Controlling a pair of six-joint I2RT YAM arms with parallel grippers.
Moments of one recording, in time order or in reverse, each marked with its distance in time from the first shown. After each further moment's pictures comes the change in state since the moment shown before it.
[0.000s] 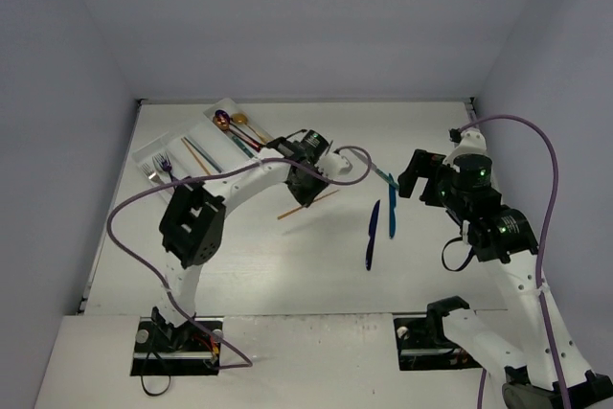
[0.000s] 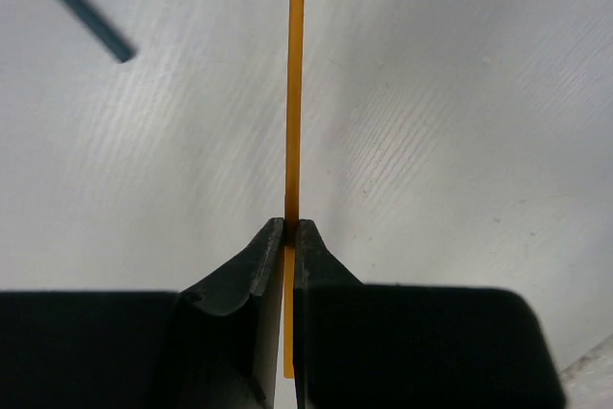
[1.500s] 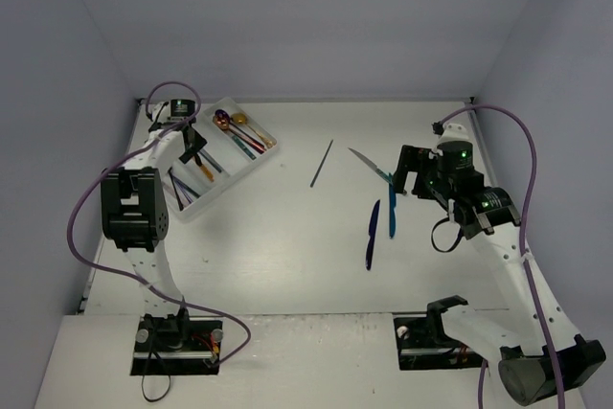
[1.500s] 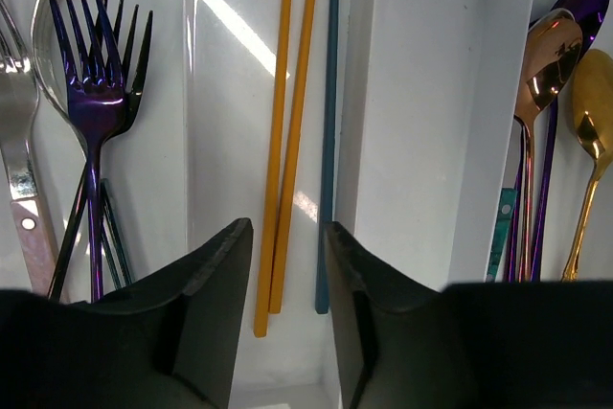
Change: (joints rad) left arm 0.698 -0.109 -0.201 0.393 -0.498 -1.088; right arm 0.000 0.139 0.015 0.000 0.004 -0.046
